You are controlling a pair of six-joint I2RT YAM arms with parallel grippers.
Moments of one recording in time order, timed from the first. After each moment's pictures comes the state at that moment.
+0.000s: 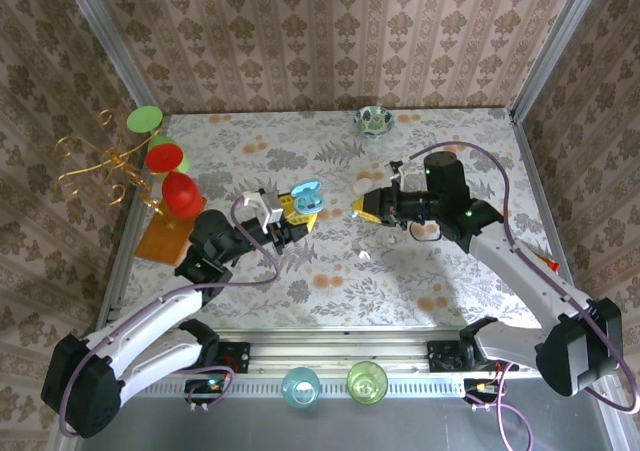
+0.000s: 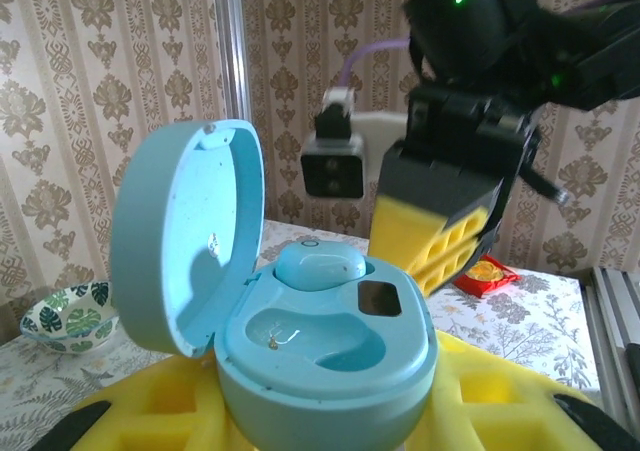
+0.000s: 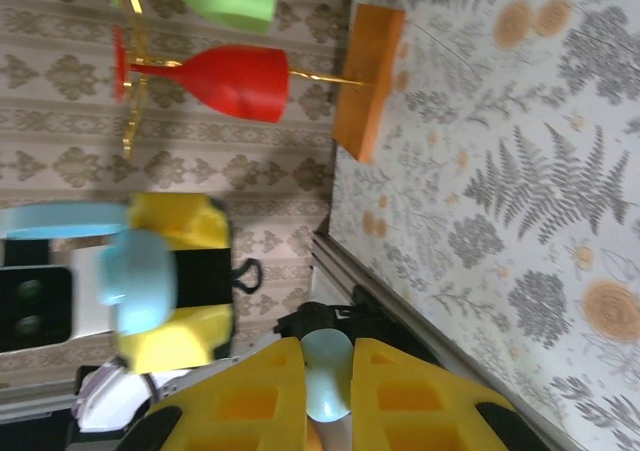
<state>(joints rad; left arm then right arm) -0.64 0.91 0.49 0.54 0.56 -0.03 0.38 1.17 0.94 -0.25 -0.84 0.97</state>
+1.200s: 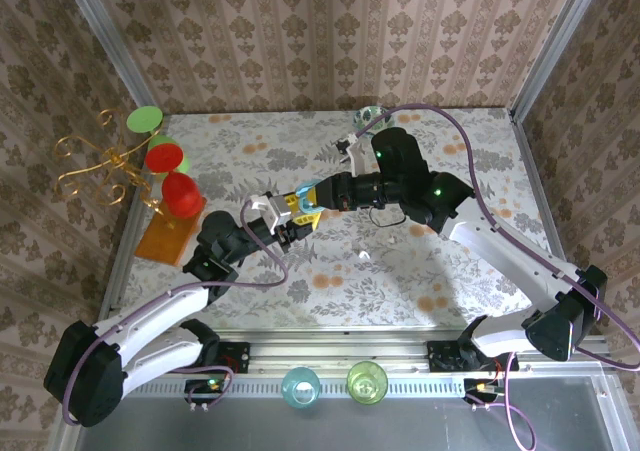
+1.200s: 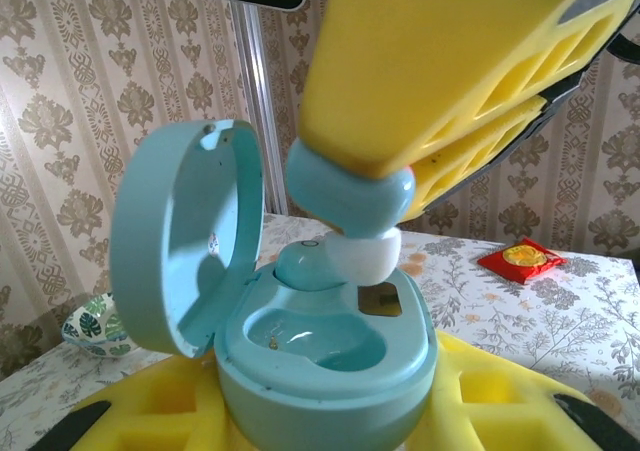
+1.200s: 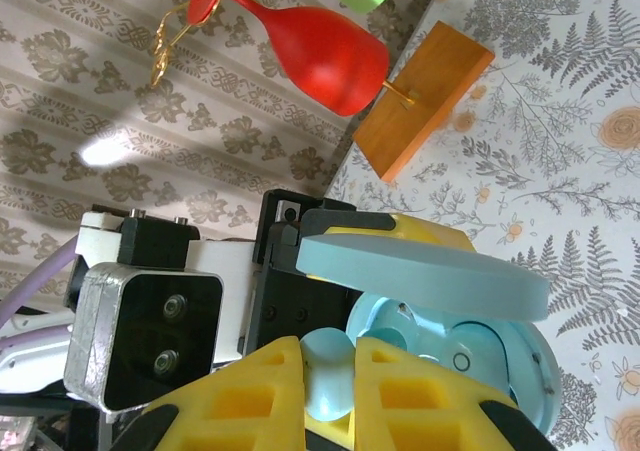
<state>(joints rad) -0.67 0.97 0.46 0.62 0.50 0.06 0.69 1.37 1.37 -0.46 -0.57 0.68</state>
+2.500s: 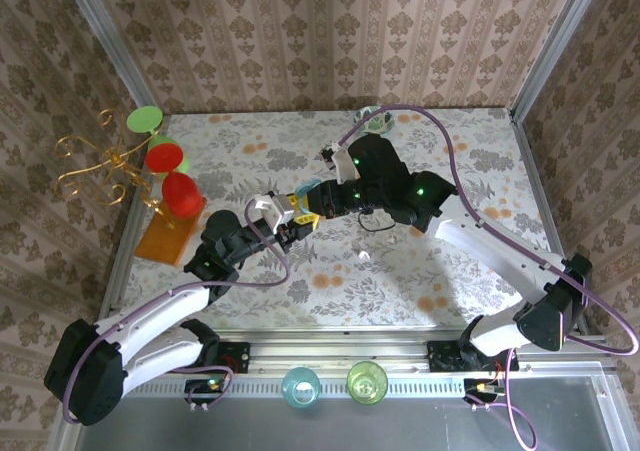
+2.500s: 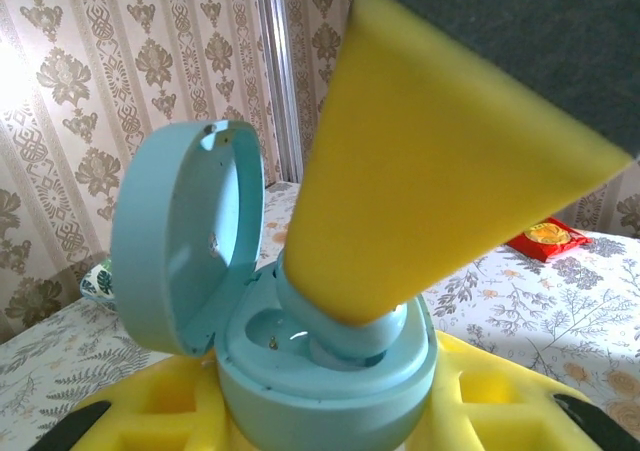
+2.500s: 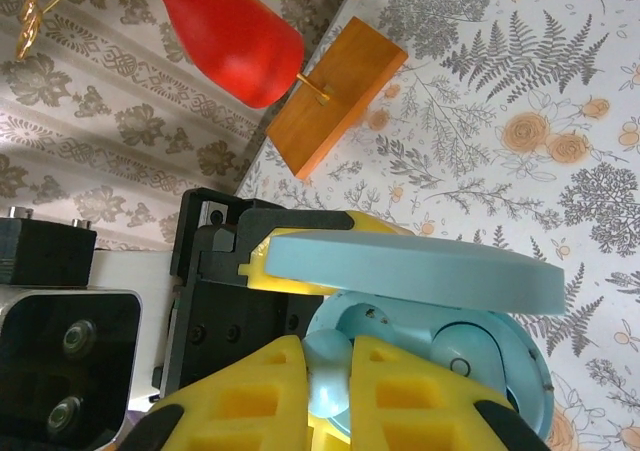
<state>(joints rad) -0.67 0.98 0.46 0.56 0.44 0.07 0.76 1.44 1.44 -0.58 -0.36 0.58</state>
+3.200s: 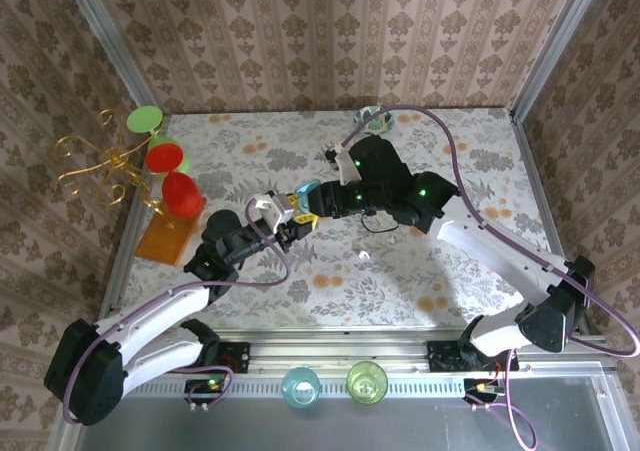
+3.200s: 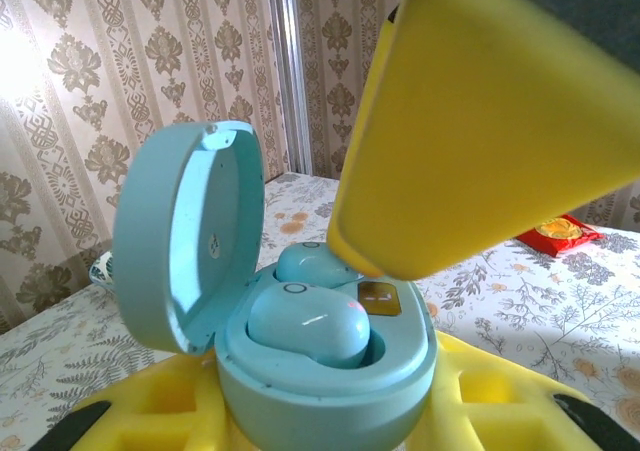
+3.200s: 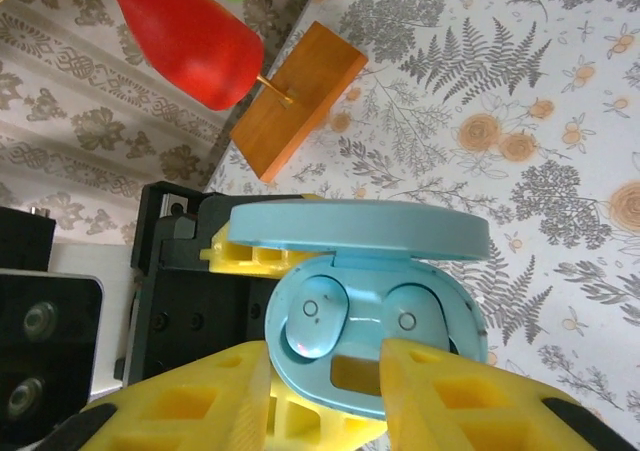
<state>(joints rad) -0.67 0.98 0.46 0.54 0.42 0.07 0.77 1.43 1.44 -0.63 -0.27 0.55</state>
